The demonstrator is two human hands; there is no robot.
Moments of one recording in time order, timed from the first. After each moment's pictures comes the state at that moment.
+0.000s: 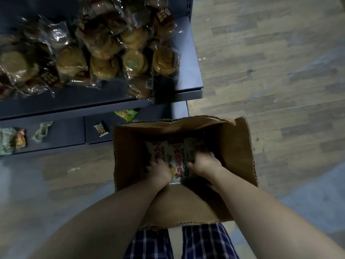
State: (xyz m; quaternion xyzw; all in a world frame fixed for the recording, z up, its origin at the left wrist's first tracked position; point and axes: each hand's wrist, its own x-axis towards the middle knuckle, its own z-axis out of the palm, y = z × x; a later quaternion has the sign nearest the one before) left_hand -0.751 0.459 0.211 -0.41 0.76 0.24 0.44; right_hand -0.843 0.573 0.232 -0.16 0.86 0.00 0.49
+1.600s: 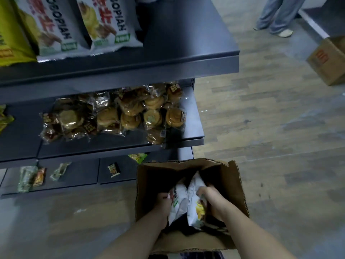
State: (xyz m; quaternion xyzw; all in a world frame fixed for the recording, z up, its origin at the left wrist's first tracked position) left_hand -0.744 0.442 0.266 -0.57 0.47 0.65 0.16; right_hand -0.840 0.581 0.289 0.21 0.69 -0.45 0.53
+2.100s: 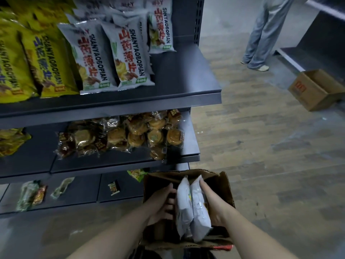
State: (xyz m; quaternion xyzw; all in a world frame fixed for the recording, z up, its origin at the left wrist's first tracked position) left_hand -0.741 0.417 0.388 -0.39 0.52 0.72 0.24; right_hand -0.833 0.583 0.383 0.19 0.52 -0.60 0.58
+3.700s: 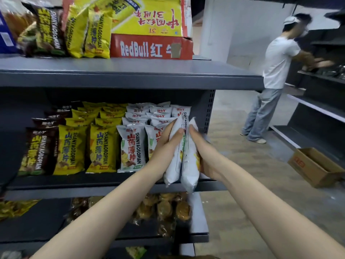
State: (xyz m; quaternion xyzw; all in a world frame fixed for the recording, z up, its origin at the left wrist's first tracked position) left_hand -0.860 0.320 0.704 -0.11 0.69 0.67 -0.25; right_hand -0.939 0.411 0.700 -0.18 0.59 -0.72 0.32
